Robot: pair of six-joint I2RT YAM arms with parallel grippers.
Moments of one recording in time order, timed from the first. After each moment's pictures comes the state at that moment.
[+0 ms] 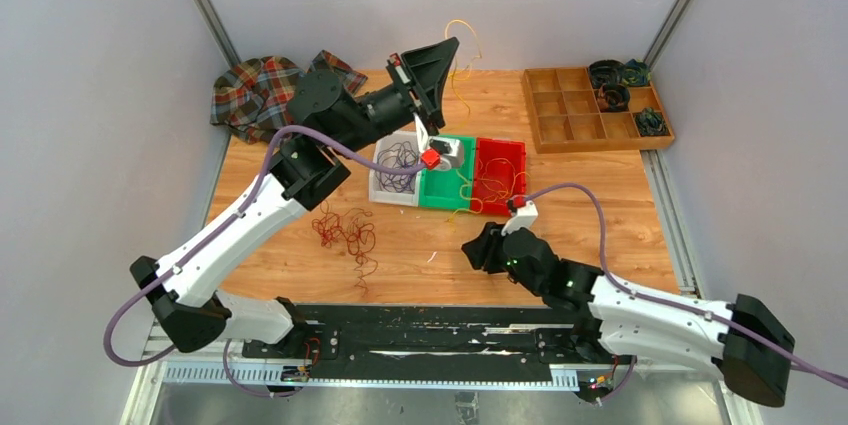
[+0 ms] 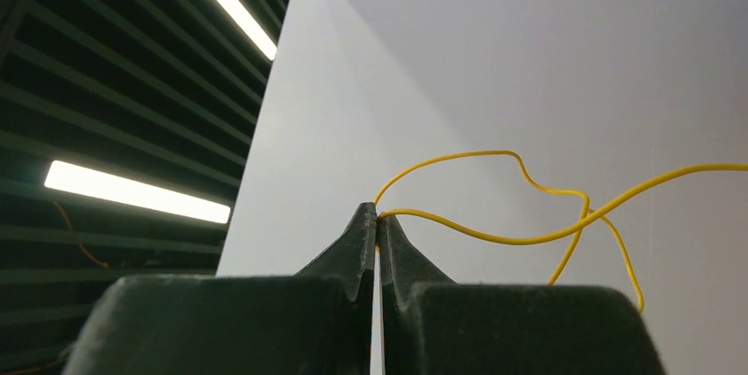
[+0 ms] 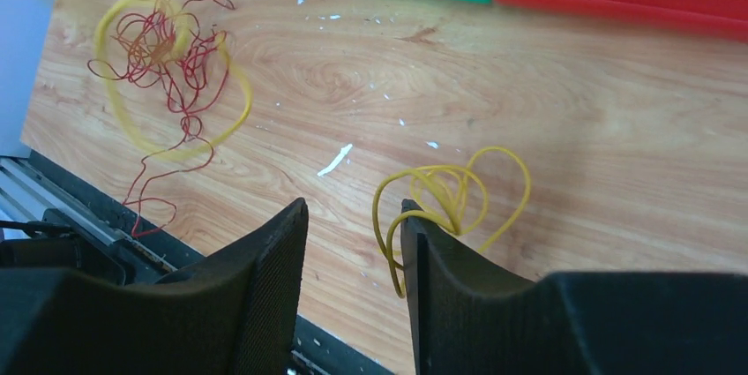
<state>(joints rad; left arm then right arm) -0.82 1.29 1.51 0.08 0.30 1.59 1.04 0.91 0.35 0.07 0.36 0.77</state>
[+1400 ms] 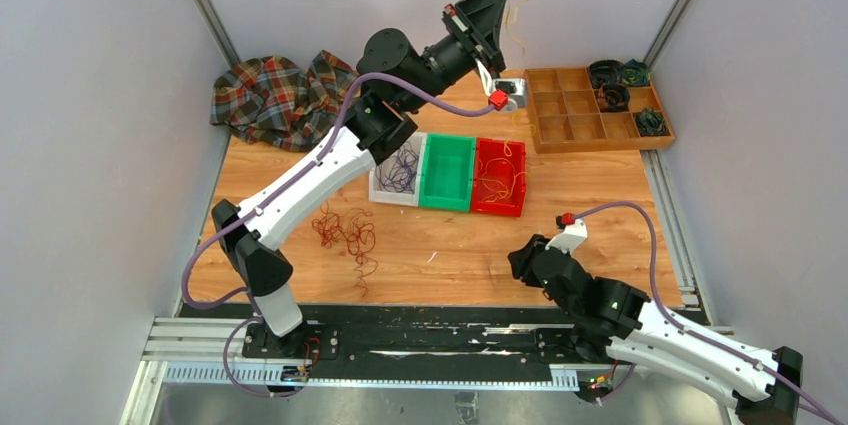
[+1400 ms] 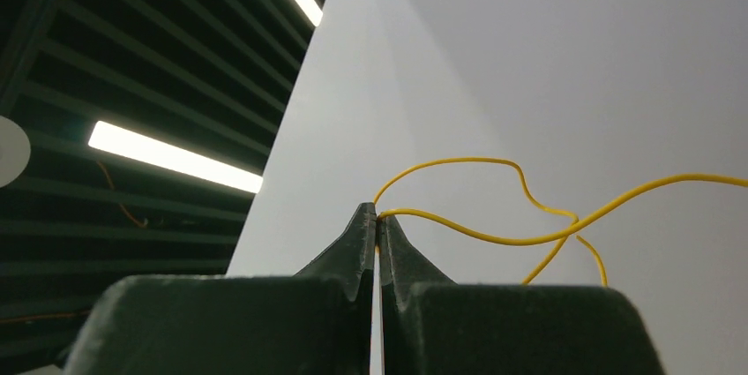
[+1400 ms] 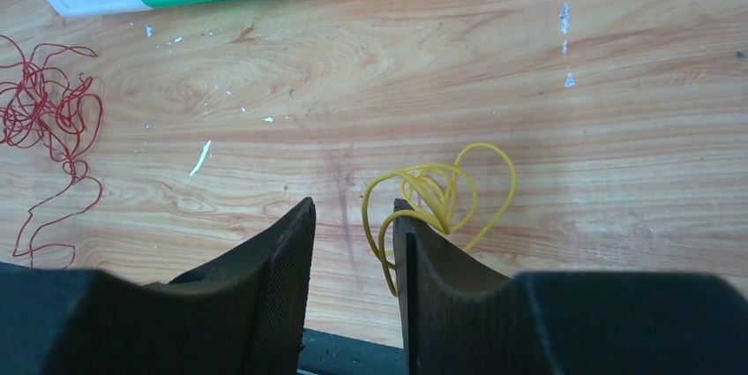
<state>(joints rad) -0.84 1.73 1.92 0.26 0.22 1.56 1.04 0.44 0.30 -0.53 0.61 0.93</state>
